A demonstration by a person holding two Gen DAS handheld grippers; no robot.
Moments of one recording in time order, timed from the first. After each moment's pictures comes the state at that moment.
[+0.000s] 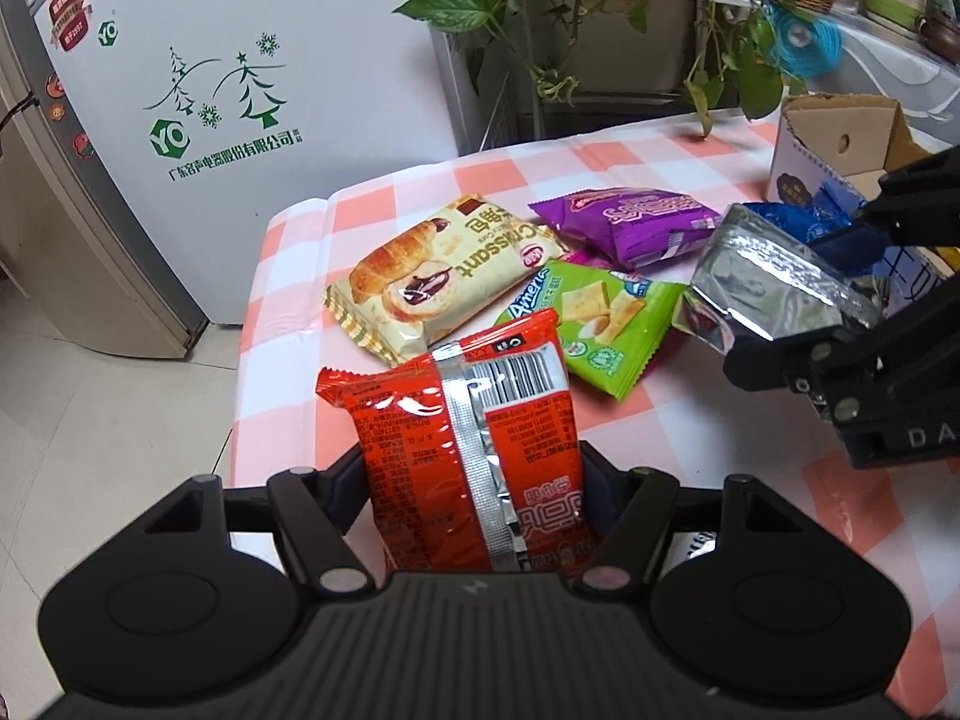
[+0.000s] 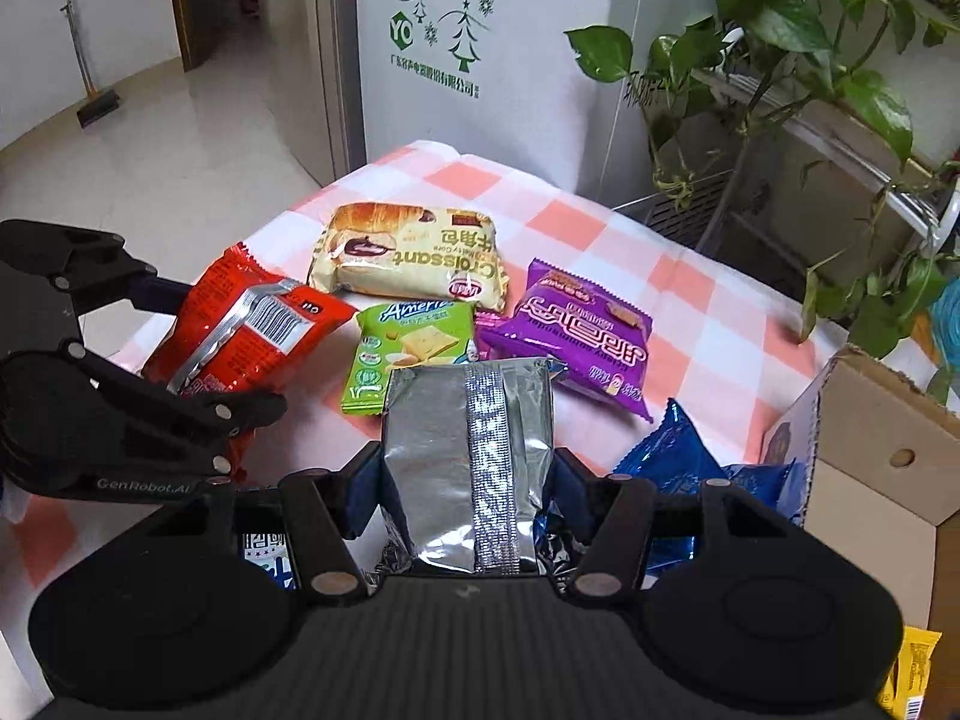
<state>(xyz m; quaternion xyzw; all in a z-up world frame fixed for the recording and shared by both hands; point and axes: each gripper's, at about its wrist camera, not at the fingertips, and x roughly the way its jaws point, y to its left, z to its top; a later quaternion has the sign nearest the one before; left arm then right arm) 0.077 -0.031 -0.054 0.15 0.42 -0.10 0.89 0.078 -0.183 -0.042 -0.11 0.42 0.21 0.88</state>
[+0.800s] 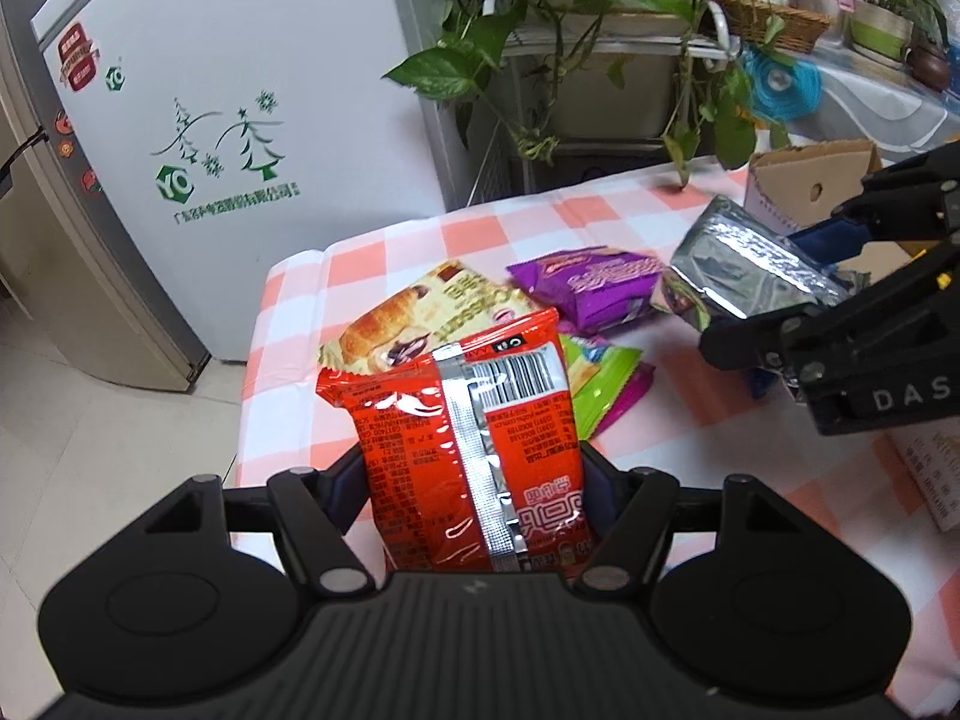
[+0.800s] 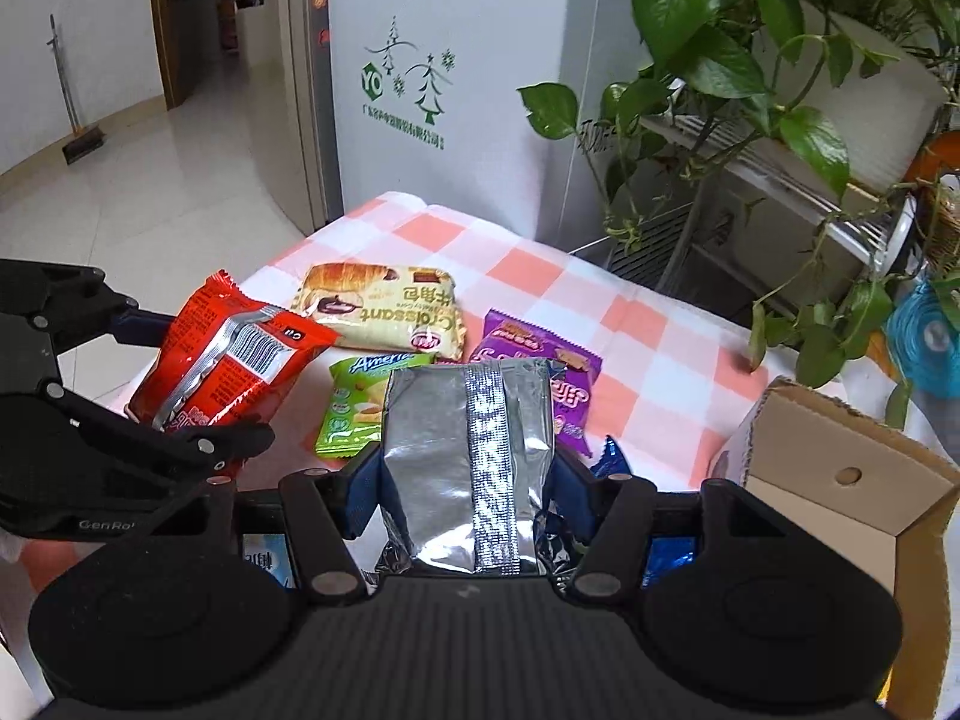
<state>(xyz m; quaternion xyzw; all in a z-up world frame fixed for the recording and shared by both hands) 0.067 -0.050 -0.024 0.14 0.39 -0.11 0.90 0.073 -0.202 -0.015 -0.09 0.38 0.19 0.90</state>
